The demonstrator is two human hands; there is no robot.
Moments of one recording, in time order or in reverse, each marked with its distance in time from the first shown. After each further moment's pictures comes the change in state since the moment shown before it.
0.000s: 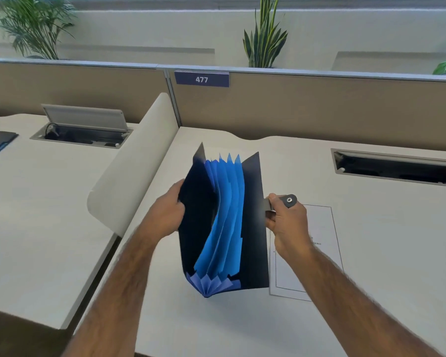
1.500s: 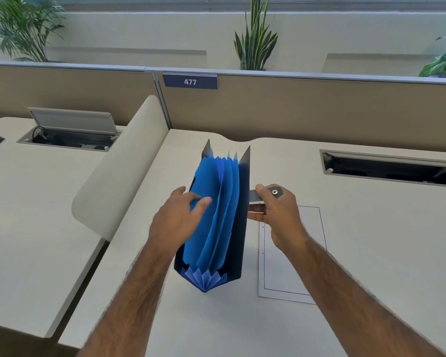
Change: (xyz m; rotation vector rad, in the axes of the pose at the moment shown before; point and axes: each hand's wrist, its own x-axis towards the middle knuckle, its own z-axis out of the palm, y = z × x) left_hand -0.009 0.038 0.045 0.278 0.180 0.093; right_hand -0.003 -0.037 -0.006 -0.183 -0.181 -0.093
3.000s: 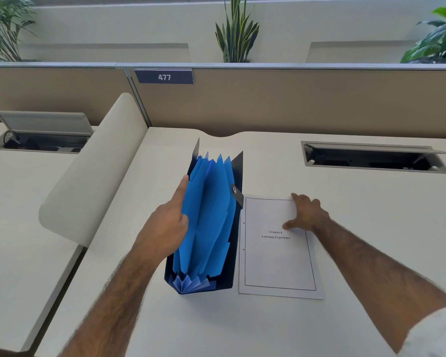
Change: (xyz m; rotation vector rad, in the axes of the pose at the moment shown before) left_hand -0.012 0.034 0.014 -0.035 -0.147 0.058; right_hand 0.139 0.080 -0.182 -1.556 -0.127 0.121
